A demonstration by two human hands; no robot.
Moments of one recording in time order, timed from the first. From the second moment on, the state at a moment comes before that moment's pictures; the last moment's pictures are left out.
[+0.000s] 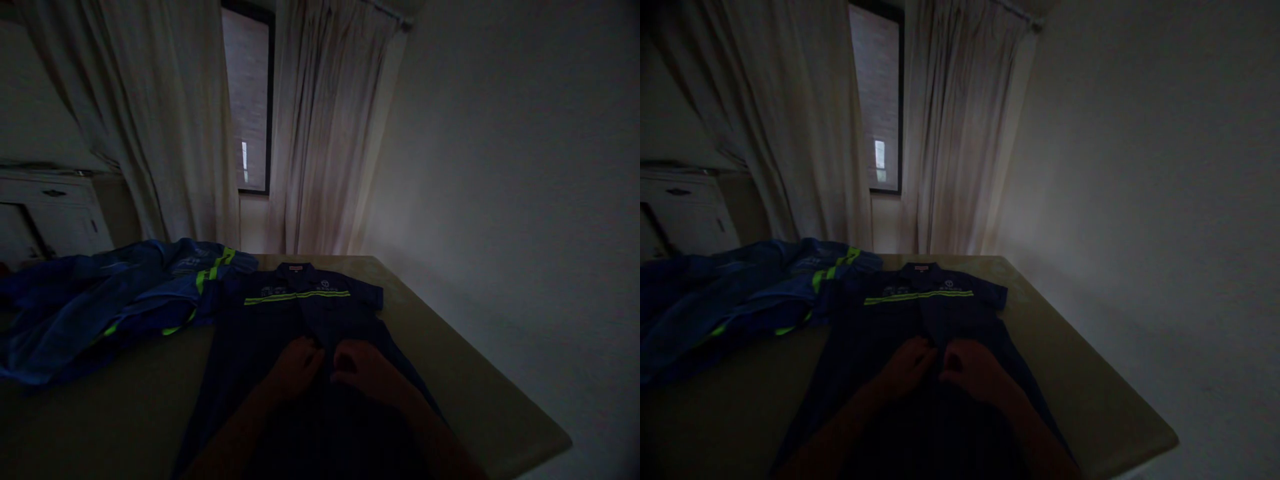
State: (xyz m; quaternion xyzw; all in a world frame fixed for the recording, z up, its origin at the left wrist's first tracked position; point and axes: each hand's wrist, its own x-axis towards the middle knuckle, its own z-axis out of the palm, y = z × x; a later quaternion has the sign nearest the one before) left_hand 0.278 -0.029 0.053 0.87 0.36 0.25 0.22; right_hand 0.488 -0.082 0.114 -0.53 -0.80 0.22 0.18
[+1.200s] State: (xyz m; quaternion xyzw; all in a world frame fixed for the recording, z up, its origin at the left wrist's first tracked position) left_hand 0.304 -0.076 0.052 0.93 0.26 0.20 0.18; right_hand 0.500 -0.118 0.058 -0.60 -0.70 0.18 0.34
